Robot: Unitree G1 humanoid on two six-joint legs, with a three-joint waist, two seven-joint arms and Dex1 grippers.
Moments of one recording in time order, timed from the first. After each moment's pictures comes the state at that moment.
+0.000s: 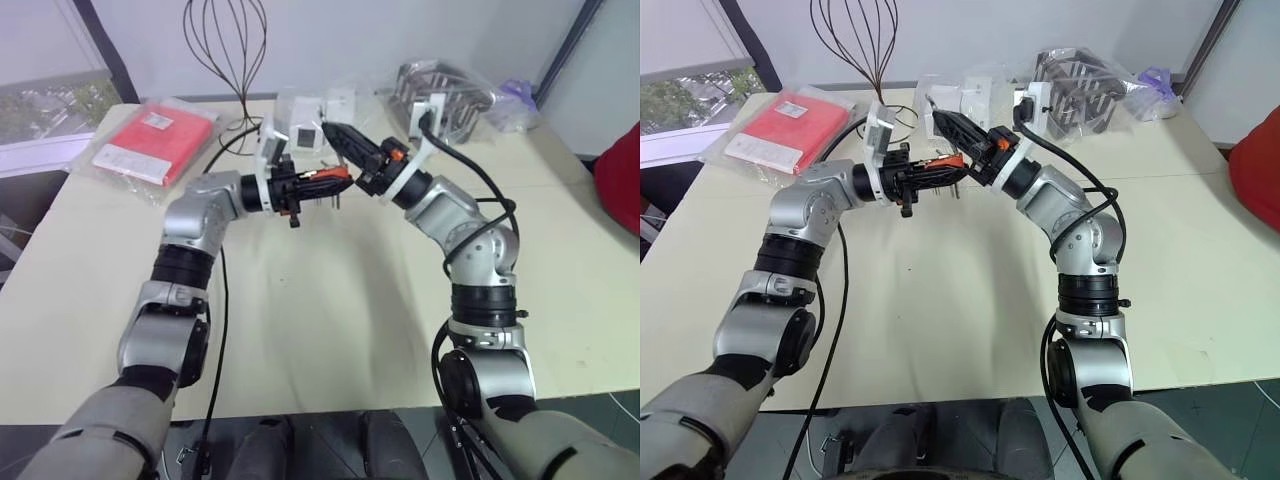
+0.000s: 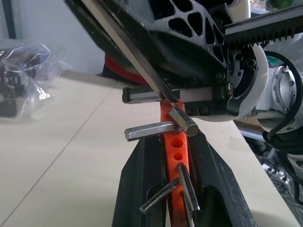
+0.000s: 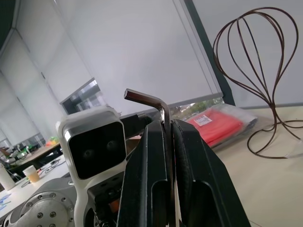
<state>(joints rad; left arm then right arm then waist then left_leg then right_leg) -0.99 0.31 -0.01 0.53 -0.45 0.41 -1.26 -0.83 -0.14 -0.18 0.06 0.73 0.68 0.58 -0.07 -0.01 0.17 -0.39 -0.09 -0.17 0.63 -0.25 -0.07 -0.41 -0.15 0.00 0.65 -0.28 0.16</state>
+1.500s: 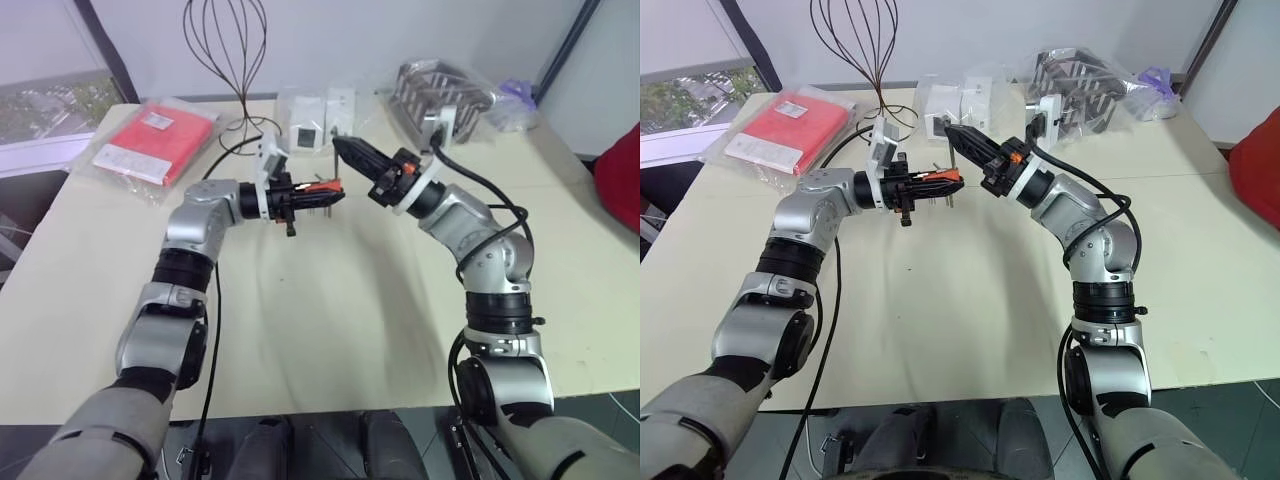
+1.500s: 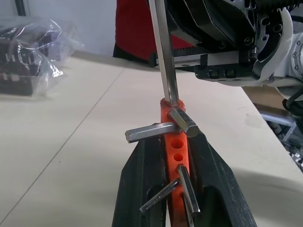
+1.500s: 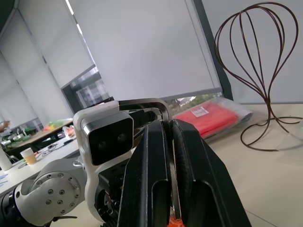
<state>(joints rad) -0.99 0.31 -0.02 0.61 -0.36 0.30 -1.28 -0.78 -0.22 -0.14 0.04 0.72 0.65 0.68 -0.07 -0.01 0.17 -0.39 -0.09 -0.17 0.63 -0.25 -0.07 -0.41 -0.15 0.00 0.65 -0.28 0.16</state>
